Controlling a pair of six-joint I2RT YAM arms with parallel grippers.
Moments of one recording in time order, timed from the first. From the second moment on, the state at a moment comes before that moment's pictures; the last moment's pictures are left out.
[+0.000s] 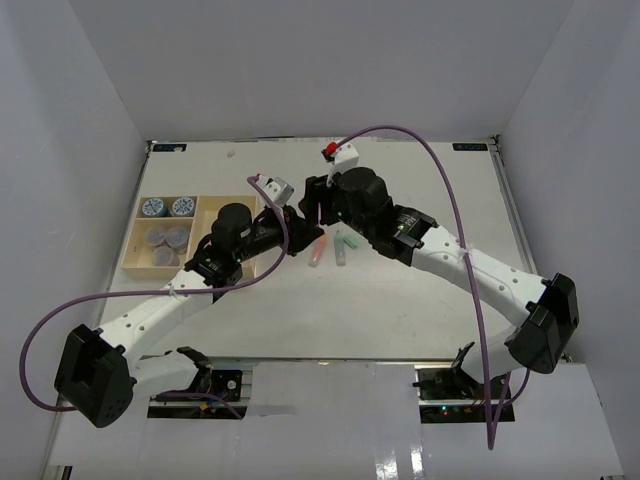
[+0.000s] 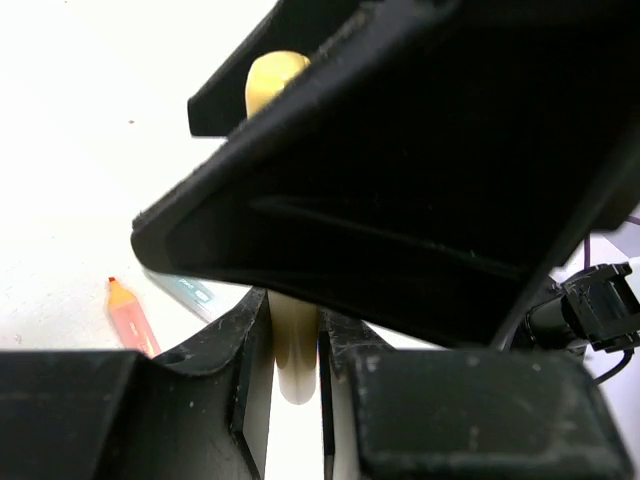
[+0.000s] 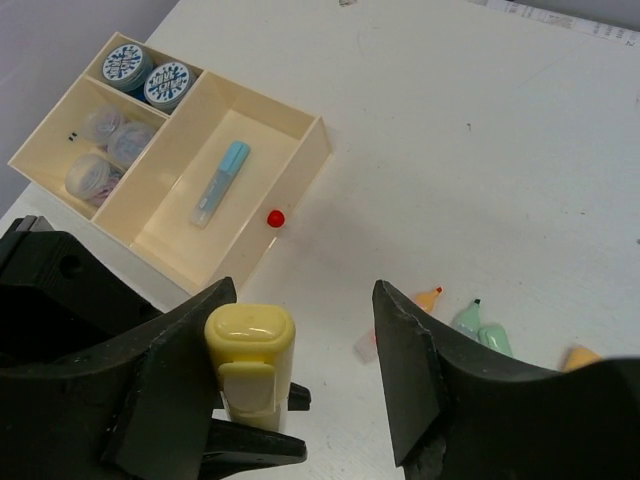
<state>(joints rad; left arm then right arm) -0.60 1.14 0.77 0.26 0.40 -0.30 0.92 1.46 1.34 -0.21 0.22 0.30</state>
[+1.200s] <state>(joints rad) -0.25 1.27 1.02 -0.34 0.12 -0.25 0.66 1.03 0.94 -0.19 0.30 0.18</state>
